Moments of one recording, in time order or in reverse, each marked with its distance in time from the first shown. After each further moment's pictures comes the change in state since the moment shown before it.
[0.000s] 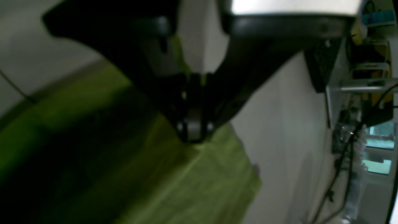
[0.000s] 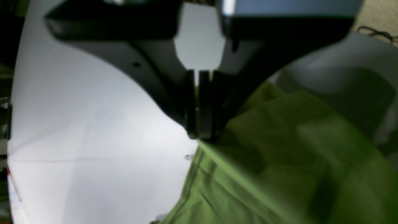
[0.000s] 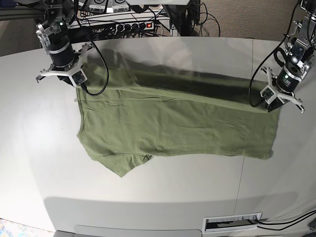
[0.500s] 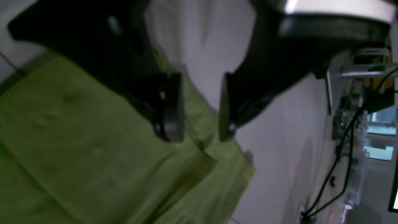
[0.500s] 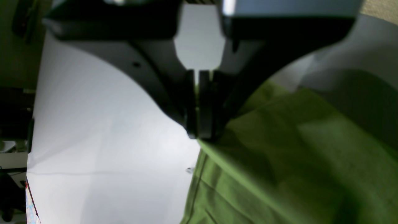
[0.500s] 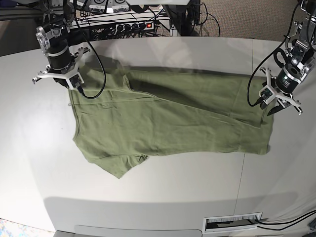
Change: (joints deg) left arm -0.6 0.0 0.0 0.0 0.6 -2.5 -2.1; right arm 1.7 0.0 0.0 -2.6 -4.6 -2.0 -0.2
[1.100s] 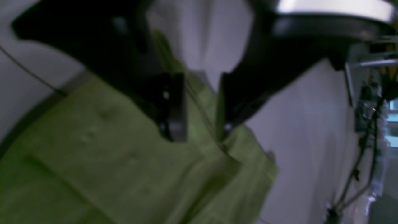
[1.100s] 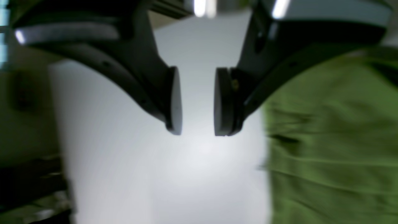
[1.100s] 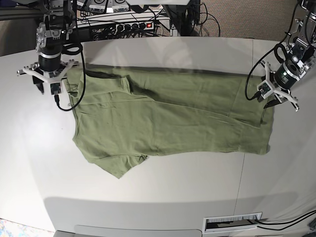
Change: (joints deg) left arm 1.4 -1.2 0.0 1.7 0.1 -4.5 0.2; right arm 0.8 -0.3 0.0 0.0 4.5 -20.7 -4.7
